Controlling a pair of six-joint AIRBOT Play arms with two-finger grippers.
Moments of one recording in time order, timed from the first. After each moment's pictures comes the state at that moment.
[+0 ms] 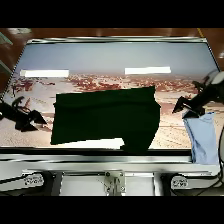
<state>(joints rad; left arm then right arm) 0.48 -1.36 0.94 1.18 -1.41 -1.37 -0.37 -1.52 1.30 -1.26 1.57 1.48</state>
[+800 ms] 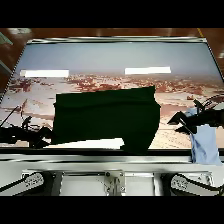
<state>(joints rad) 0.53 -1.26 0.57 1.03 -1.17 -1.29 -0.48 -1.37 0.92 -1.08 1.34 1.38</state>
